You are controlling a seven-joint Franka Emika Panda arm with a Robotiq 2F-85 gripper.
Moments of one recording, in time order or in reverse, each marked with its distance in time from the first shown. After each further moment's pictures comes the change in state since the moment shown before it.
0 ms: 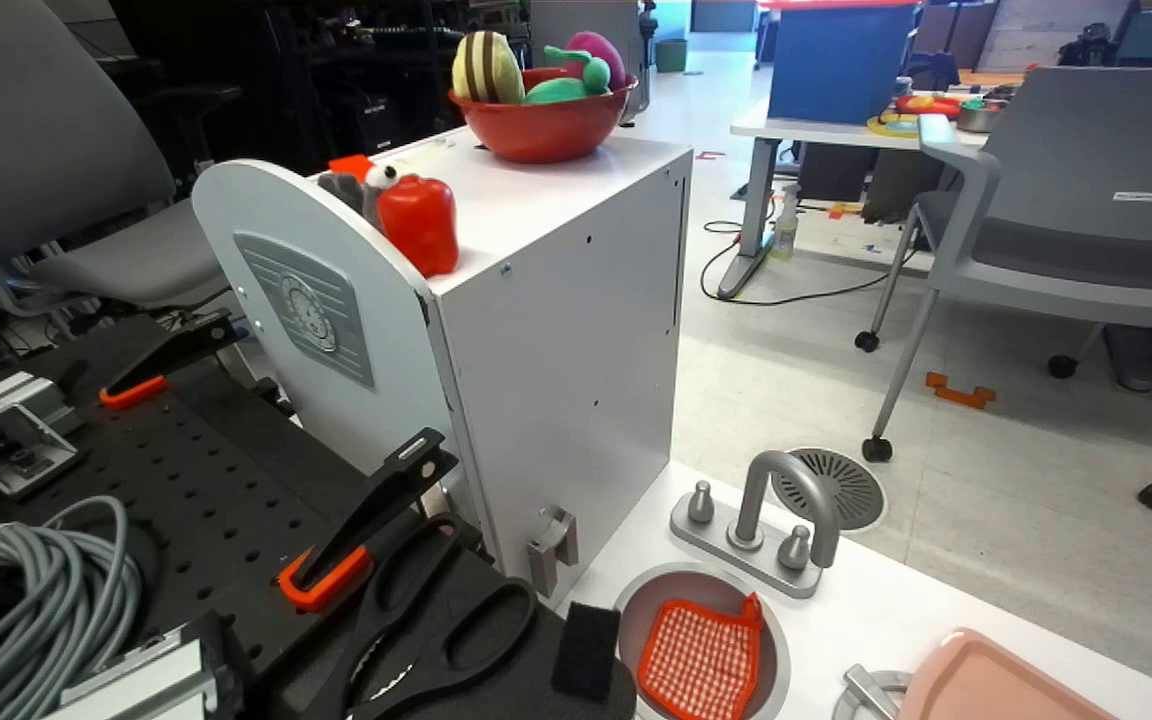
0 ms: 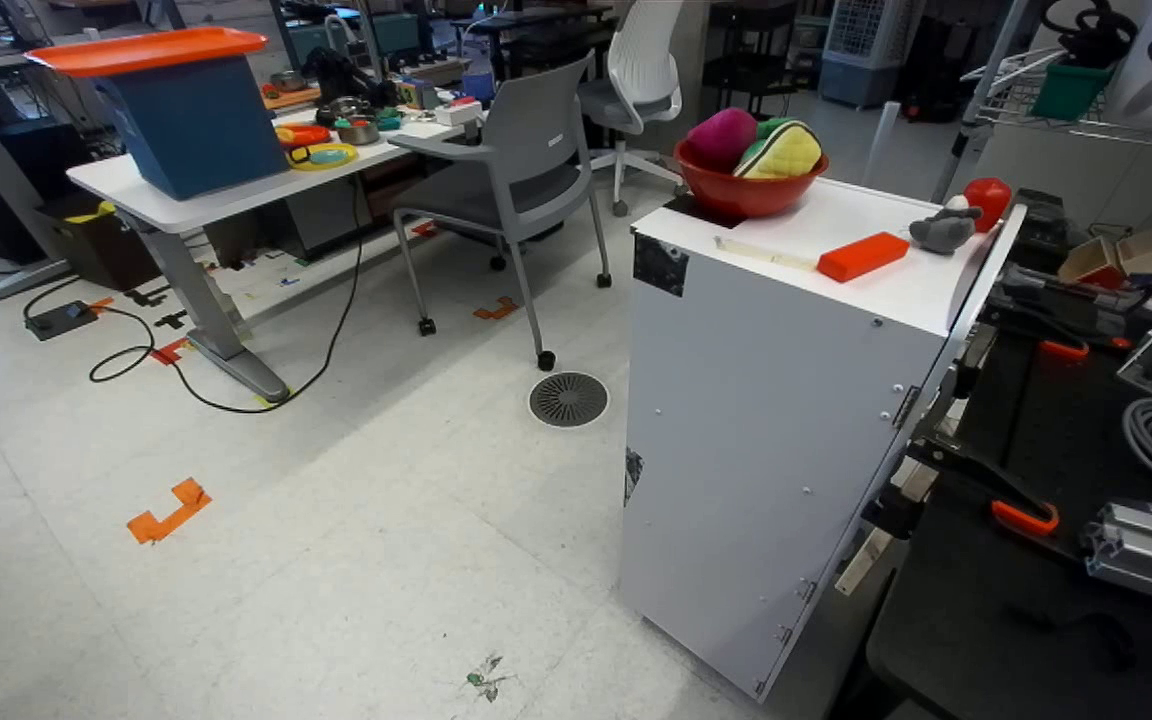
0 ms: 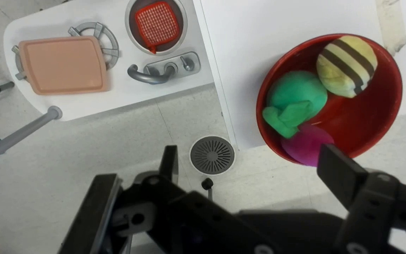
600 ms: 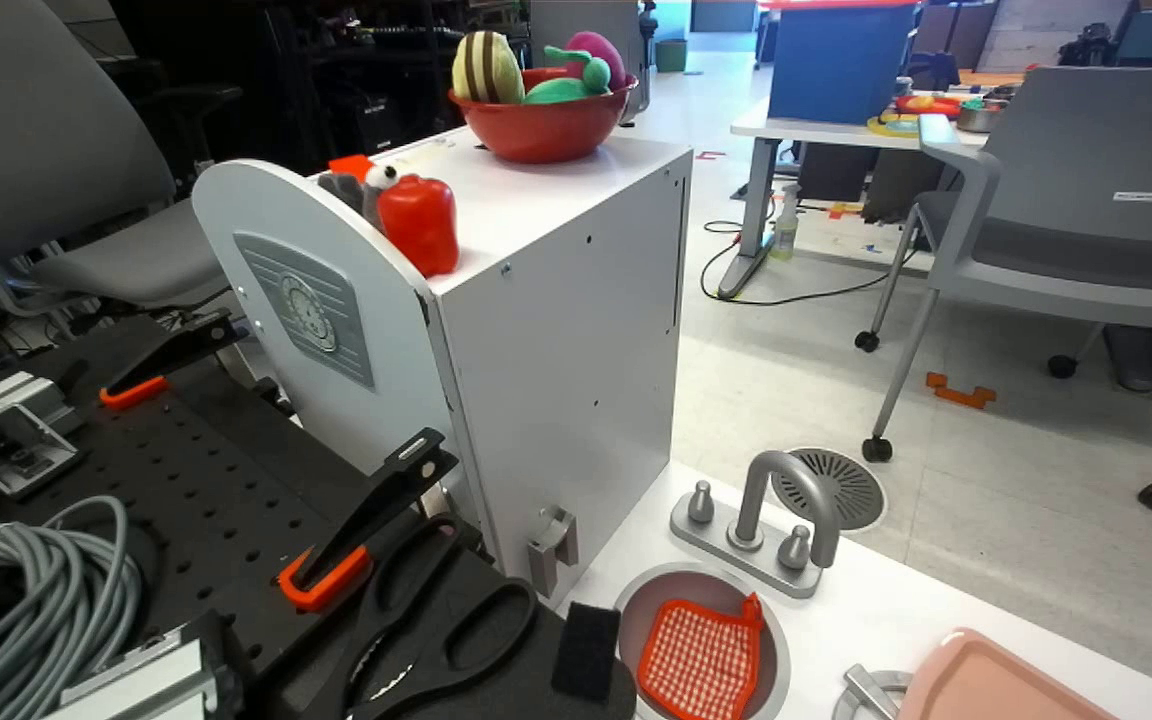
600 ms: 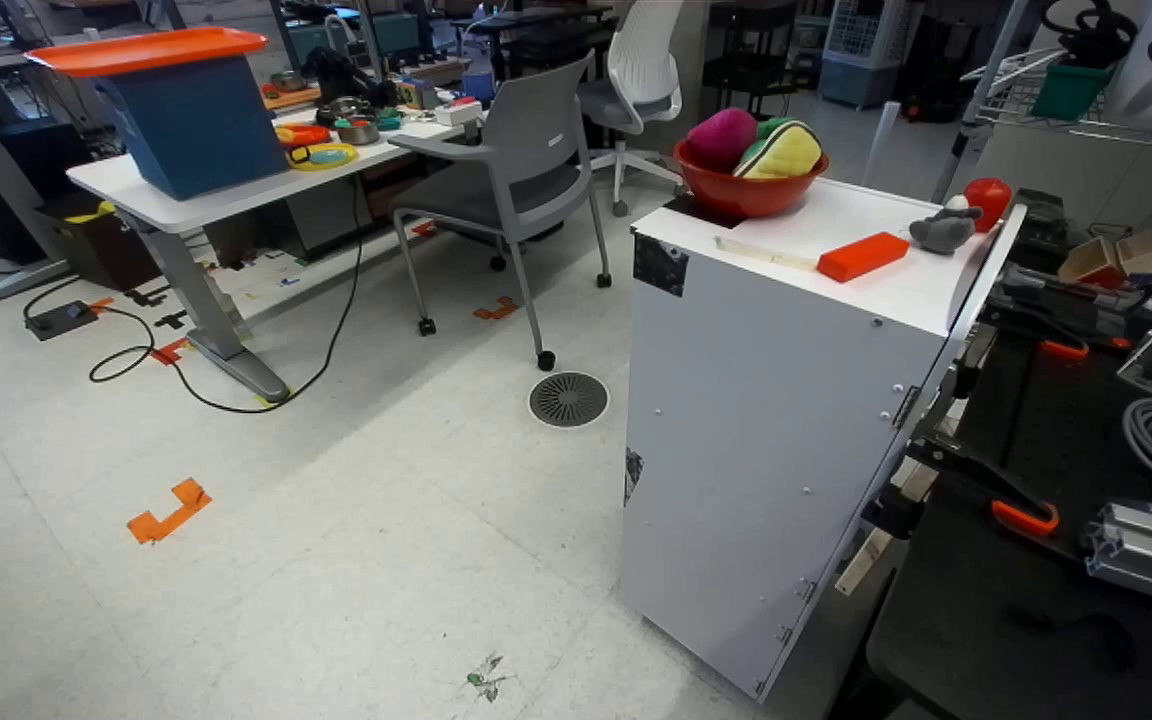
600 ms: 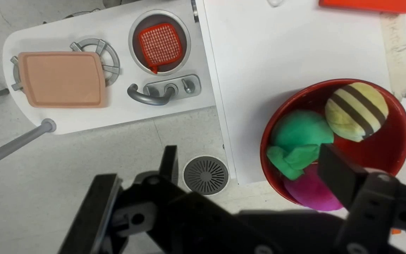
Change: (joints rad) arm -0.008 -0.017 0.000 -0.068 0.002 -0.003 -0.073
